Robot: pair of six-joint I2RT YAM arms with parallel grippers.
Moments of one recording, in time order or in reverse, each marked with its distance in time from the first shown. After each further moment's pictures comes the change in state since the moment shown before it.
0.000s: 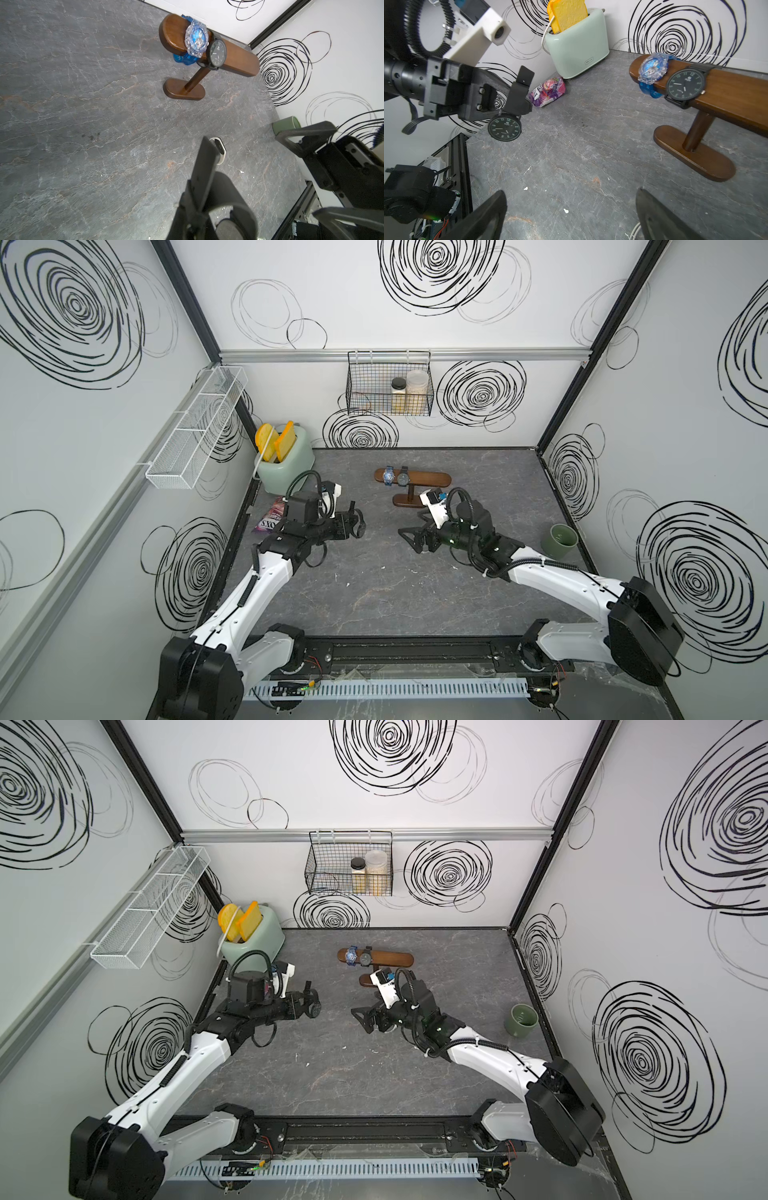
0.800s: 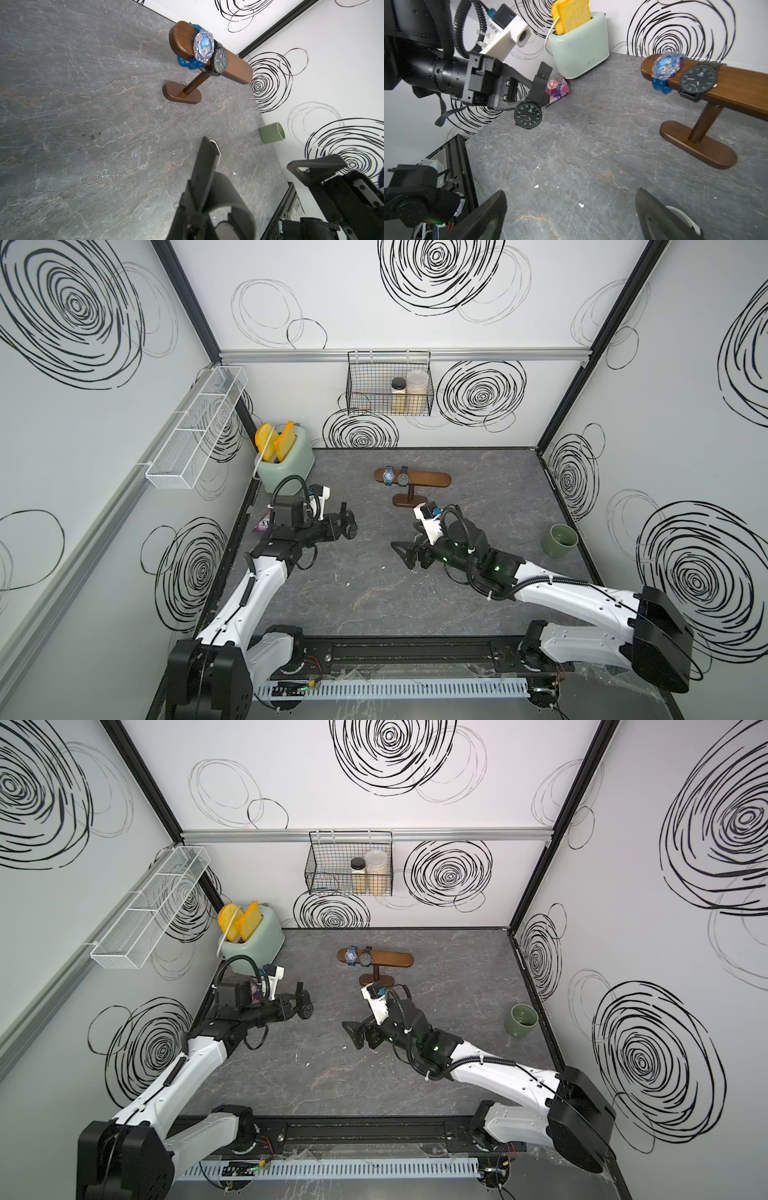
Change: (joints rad) left arm 0.155 -0.009 -0.081 0.105 0.193 -0.006; right arm 0.203 -0.090 -0.030 -0.042 0.284 0.063
